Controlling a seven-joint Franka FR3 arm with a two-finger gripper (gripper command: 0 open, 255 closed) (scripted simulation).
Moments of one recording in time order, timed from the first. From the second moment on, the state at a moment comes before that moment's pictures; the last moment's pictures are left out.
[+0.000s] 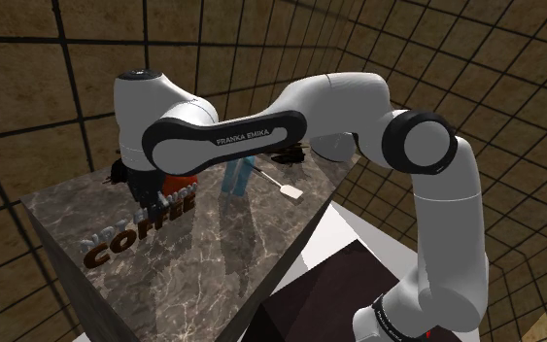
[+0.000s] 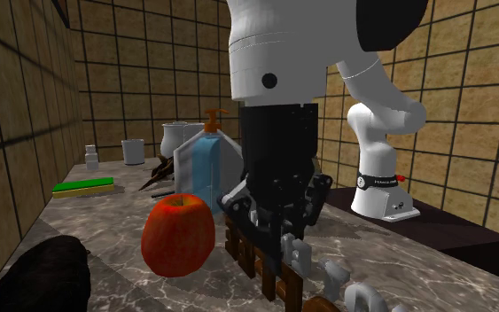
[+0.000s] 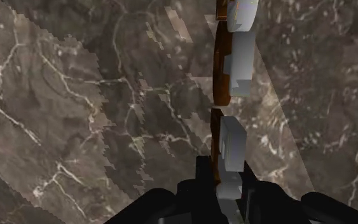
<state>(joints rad) 0.18 0.67 0.72 -1.47 -0.42 1.93 2.19</state>
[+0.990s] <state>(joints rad) 0.18 0.64 0.73 -1.41 -0.39 1.86 2.18</state>
